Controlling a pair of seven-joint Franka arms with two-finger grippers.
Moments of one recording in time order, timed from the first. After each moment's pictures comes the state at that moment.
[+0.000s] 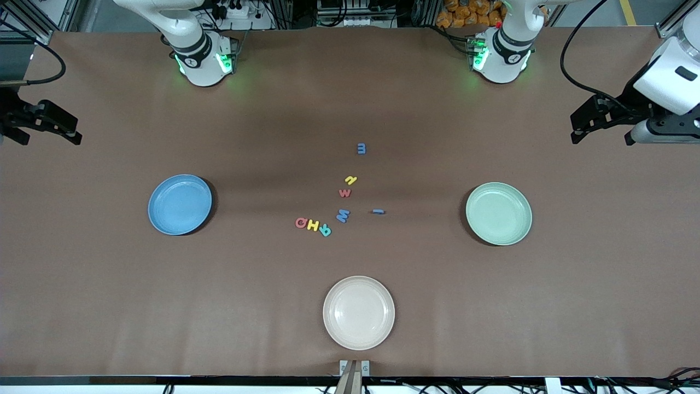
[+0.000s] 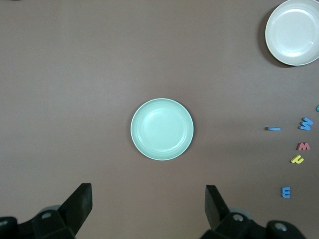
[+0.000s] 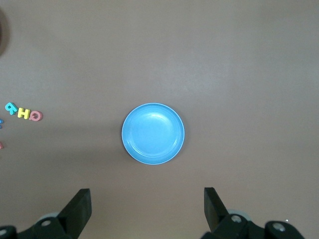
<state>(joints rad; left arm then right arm) -0.01 0.01 -0.18 -1.48 0.02 1.56 -0.13 0.01 -0.01 -0.01 -1.51 -0.03 1.52 -0.01</state>
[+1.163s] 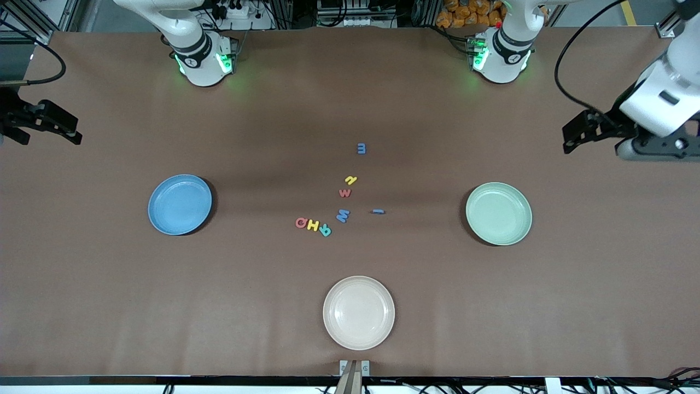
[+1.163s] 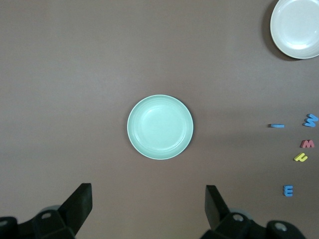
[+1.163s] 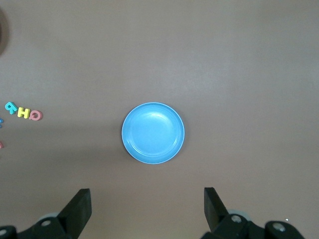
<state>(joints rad) -0.01 0.08 -0.18 -1.48 0.01 1.57 -0.13 0.01 -0.01 -0.01 -1.51 -0.03 1.51 -0.01</state>
